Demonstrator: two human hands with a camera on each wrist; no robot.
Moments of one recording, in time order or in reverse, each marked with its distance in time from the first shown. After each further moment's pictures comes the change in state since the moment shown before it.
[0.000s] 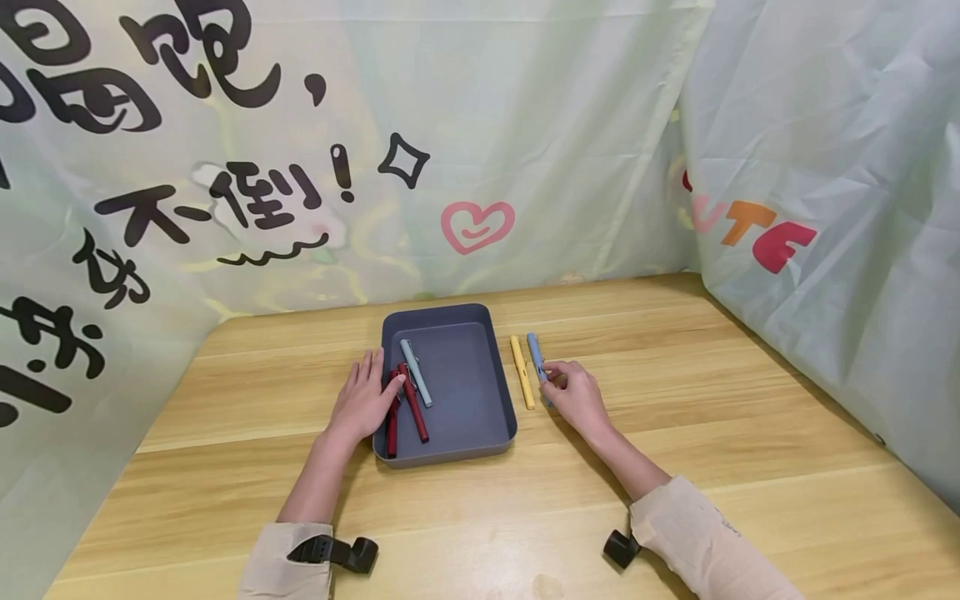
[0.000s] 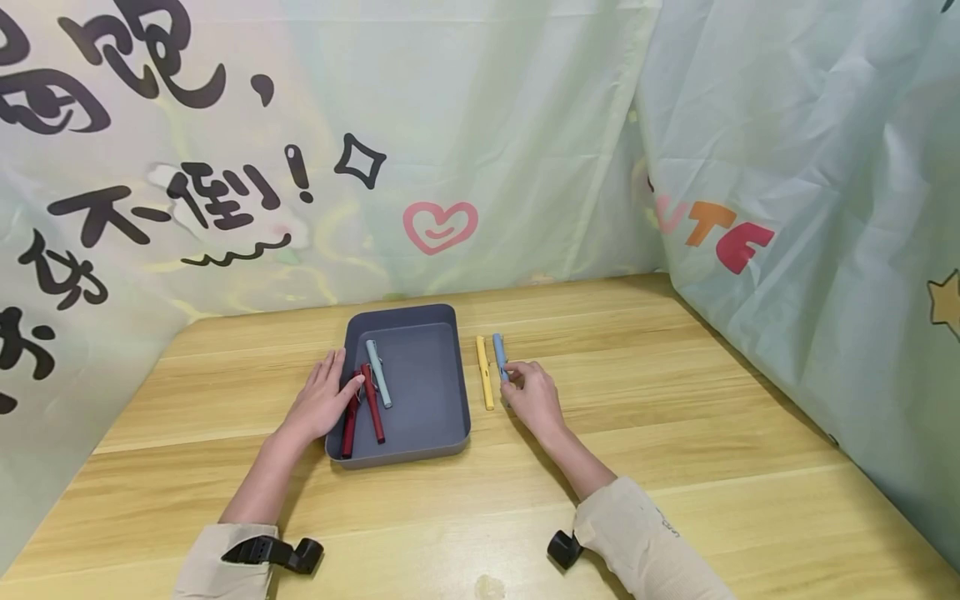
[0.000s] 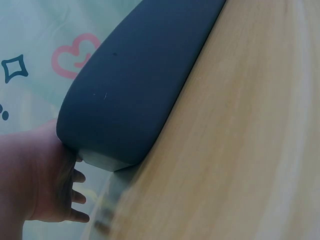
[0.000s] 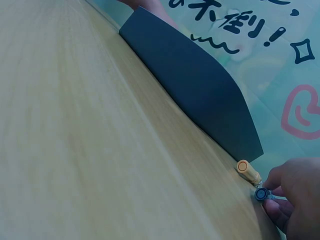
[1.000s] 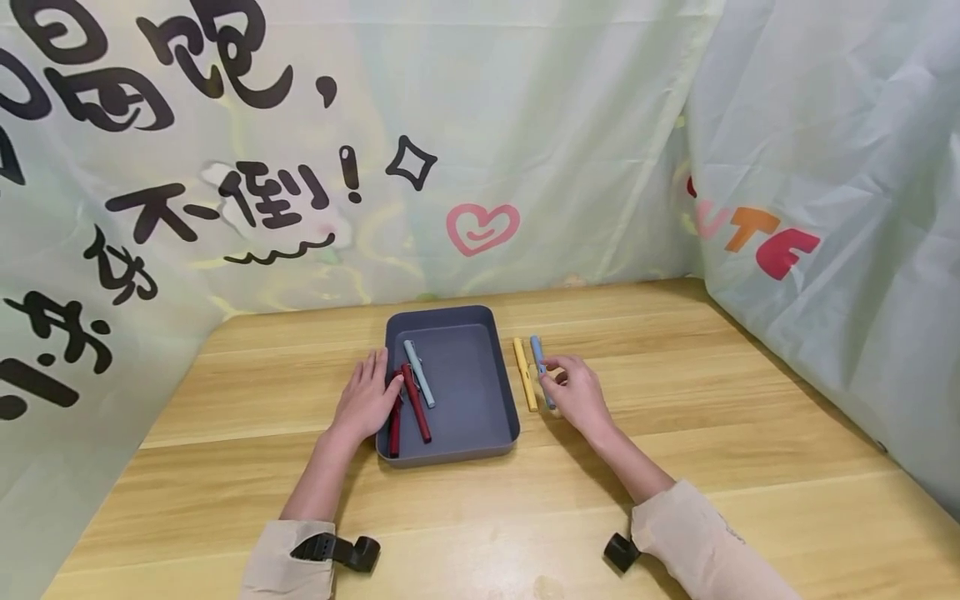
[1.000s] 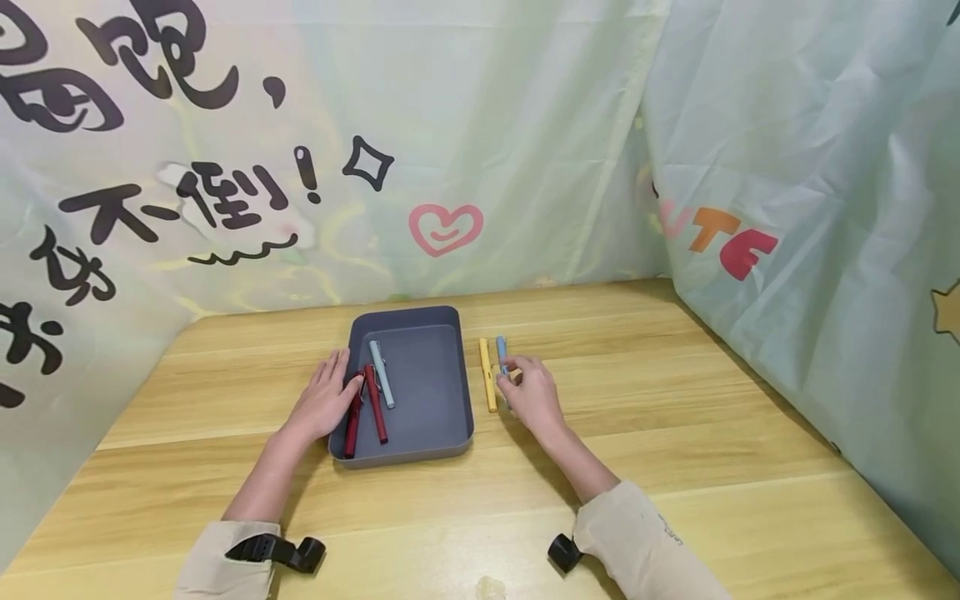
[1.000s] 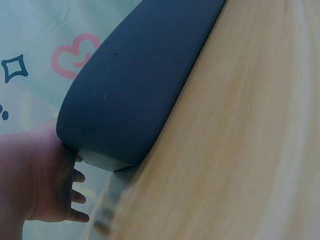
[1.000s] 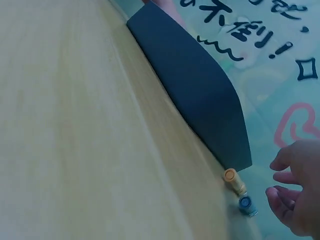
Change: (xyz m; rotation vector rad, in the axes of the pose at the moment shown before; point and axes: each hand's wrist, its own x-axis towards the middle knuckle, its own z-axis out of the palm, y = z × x) left_hand 0.000 0.001 -0.001 -0.003 -0.006 -0.017; right_hand 0.002 -0.022 -0.006 0.020 0.028 -0.064
